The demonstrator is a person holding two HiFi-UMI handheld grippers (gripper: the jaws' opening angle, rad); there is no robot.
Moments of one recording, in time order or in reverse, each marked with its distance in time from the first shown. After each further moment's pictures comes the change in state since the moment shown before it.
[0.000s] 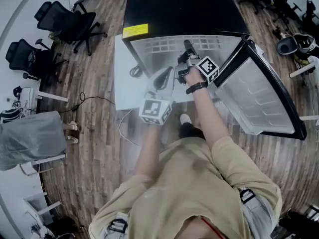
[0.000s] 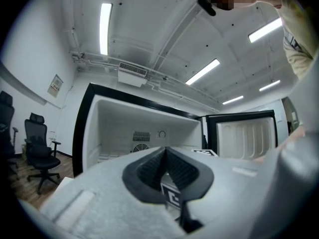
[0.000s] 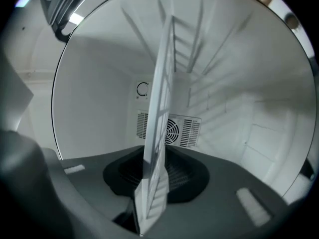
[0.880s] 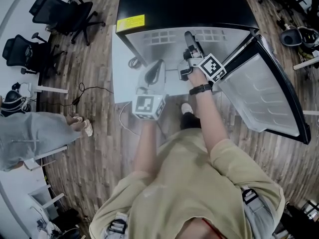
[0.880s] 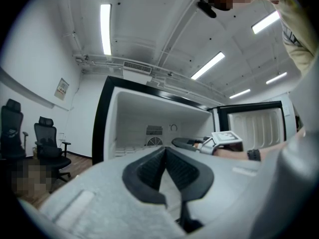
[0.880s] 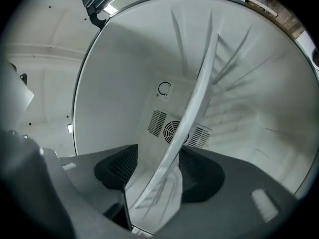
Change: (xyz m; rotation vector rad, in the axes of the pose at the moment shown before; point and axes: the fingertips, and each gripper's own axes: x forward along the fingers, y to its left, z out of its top) left arm -0.004 0.040 -0.022 0.022 0.046 0.086; right arm -0.012 0.023 -0.001 -0.260 0.044 0.051
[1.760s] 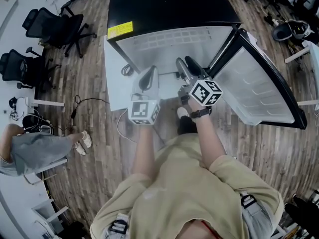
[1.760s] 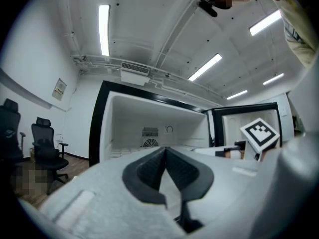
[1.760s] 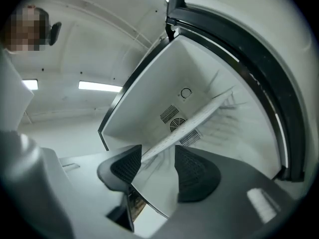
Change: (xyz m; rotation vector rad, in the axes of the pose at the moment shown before) left arm -0.010 -0.016 0.004 0.010 -0.010 -0.027; right arm -0.092 0.033 -0.028 -0.425 0.174 -0.064
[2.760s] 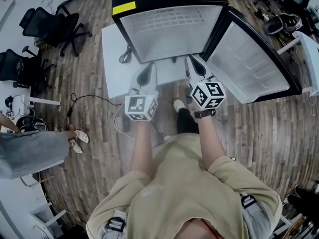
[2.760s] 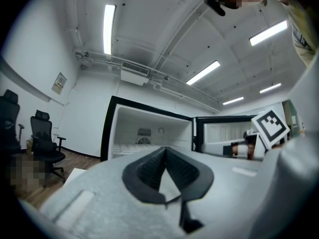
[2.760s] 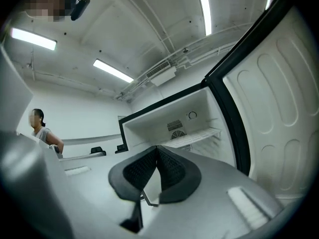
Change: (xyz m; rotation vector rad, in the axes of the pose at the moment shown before) left arm -0.090 -0.034 0.007 -0.062 -0.009 -0.052; right arm -0.104 0.071 0.001 -0.337 -0.019 -0.108
